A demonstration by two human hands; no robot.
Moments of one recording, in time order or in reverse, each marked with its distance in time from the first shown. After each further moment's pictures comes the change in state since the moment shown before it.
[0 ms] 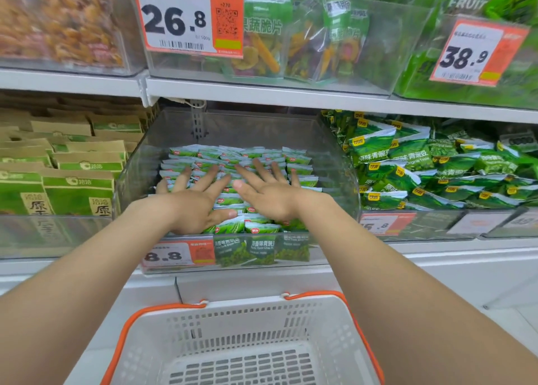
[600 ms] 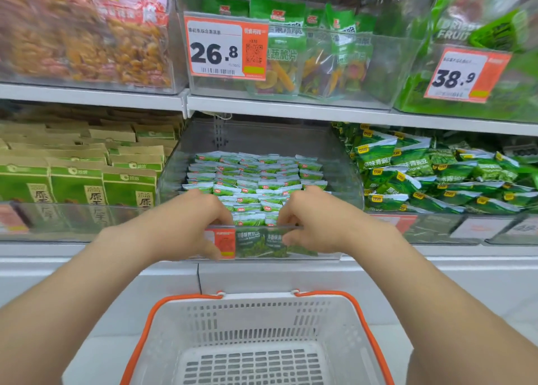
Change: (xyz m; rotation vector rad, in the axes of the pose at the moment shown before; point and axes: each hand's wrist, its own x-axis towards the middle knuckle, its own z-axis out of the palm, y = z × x) left_hand -0.096 -0.010 0.004 -0.038 0.347 0.279; right_hand -0.114 -0.020 -0.016 -0.216 0.178 -0.219
